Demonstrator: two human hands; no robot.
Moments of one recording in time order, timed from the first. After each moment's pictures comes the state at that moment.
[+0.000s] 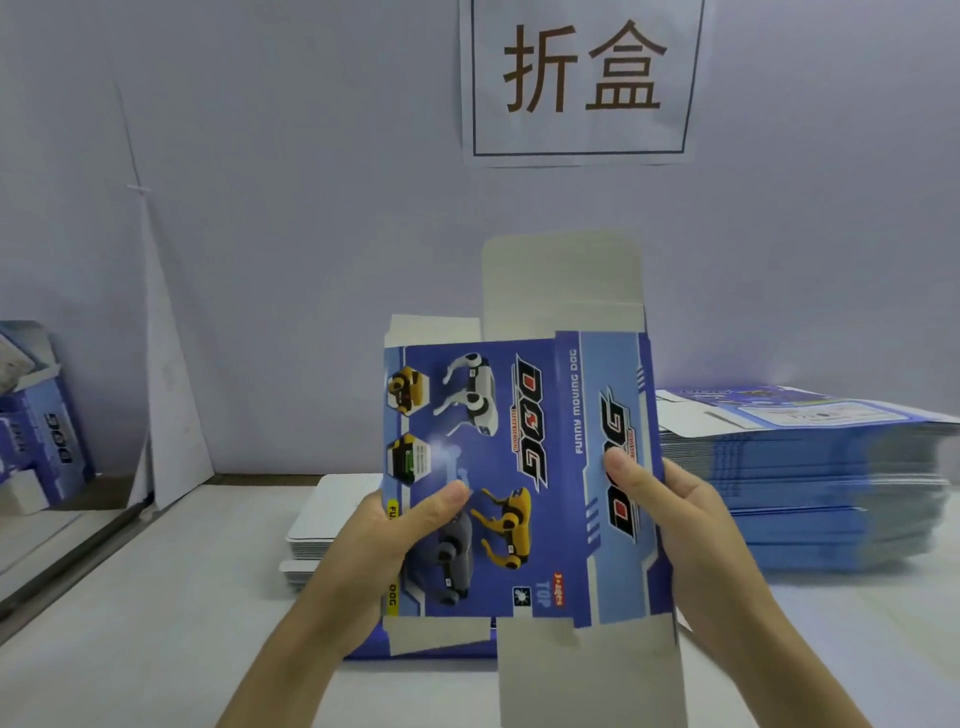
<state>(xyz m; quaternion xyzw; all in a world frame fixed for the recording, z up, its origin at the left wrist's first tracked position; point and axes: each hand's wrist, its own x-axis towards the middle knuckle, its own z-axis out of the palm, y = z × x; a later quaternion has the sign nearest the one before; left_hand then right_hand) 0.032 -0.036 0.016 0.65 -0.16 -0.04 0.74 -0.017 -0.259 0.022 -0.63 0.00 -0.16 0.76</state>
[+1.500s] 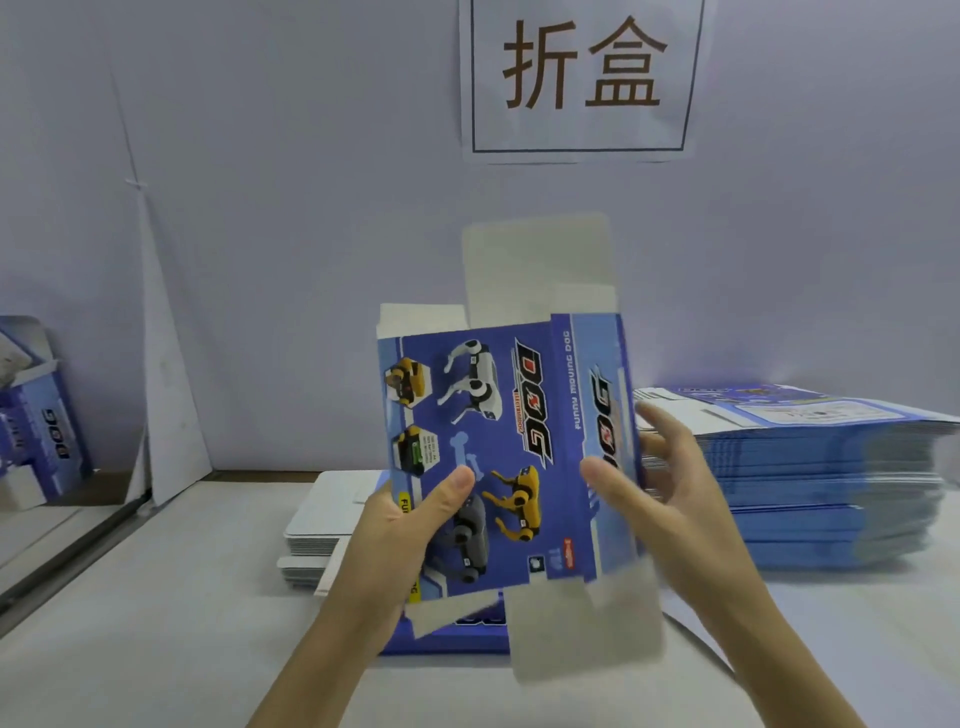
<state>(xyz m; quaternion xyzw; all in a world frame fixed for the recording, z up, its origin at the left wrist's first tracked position) 0.025 -0.051 0.015 0.65 -0.15 0.02 0.74 -0.025 -0.254 0.034 -0.69 -0.07 -0.25 0.68</state>
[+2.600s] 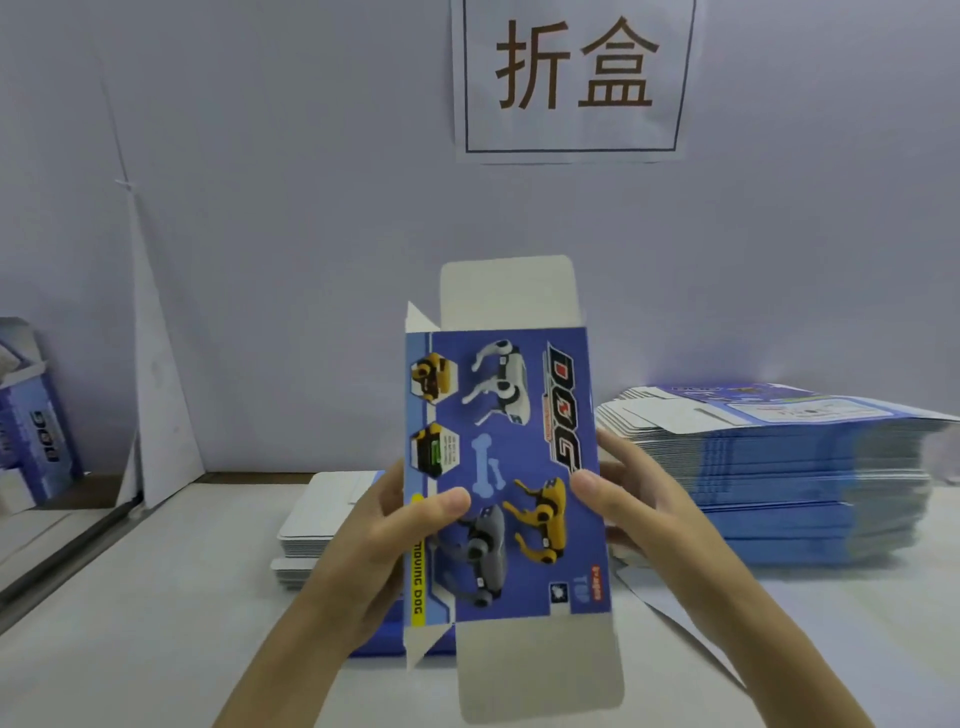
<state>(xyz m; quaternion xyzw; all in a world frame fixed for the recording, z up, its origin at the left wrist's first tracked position) 0.030 -0.037 0.017 0.57 -0.23 -0.11 0.78 -0.026 -0.258 0.033 -0.73 -0.07 -0.12 0.67</state>
